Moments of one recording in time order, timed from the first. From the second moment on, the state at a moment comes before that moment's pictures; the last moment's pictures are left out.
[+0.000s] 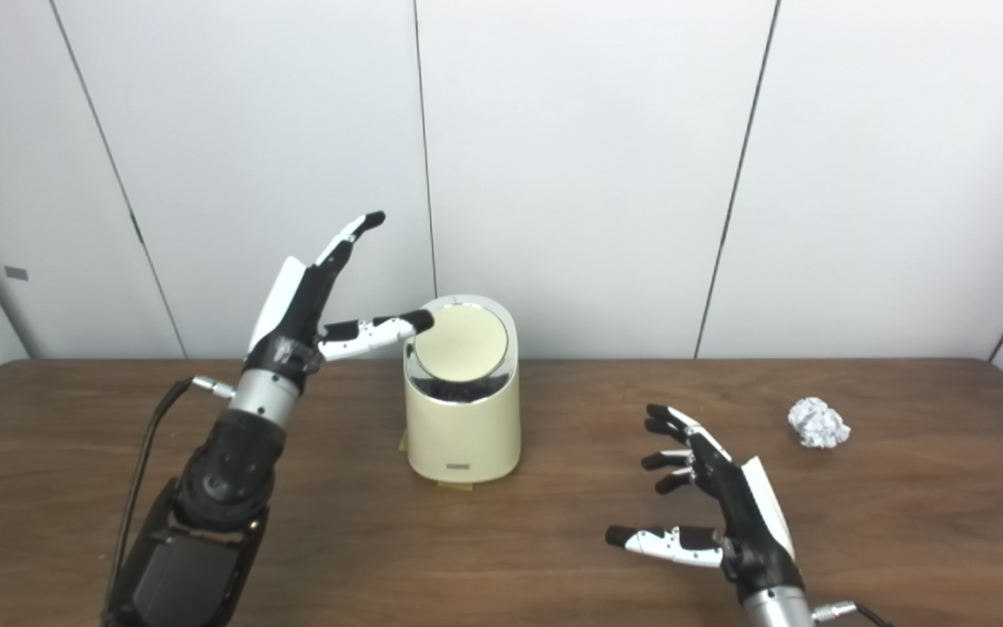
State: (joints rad) left arm -0.62 0.15 -0.12 0.15 0.42 0.06 0.00; right arm -0.12 -0.18 -0.01 0.04 -0.24 -0.20 -0.03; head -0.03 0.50
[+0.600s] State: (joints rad) left arm -0.71 0.19 -0.27 0.28 0.65 0.13 0.00; right arm -0.12 -0.17 0.00 0.04 -0.25 -0.19 -0.03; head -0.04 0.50
